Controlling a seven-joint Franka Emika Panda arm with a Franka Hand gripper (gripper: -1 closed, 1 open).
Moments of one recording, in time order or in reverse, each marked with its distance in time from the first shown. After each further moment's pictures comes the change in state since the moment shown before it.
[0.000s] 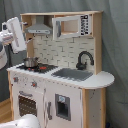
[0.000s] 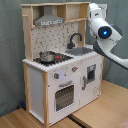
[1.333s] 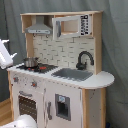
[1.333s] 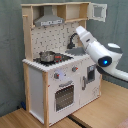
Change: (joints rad) arm 0.212 0.004 0.217 -0.012 -0.284 0.019 -0.070
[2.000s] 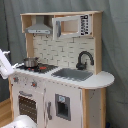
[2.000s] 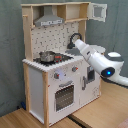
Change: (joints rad) arm 0.097 0.001 0.095 -0.130 -0.049 0.070 -0.009
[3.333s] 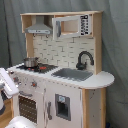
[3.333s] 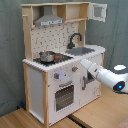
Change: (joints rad) arm 0.195 0.003 0.152 -0.281 -0.001 0.180 0.116
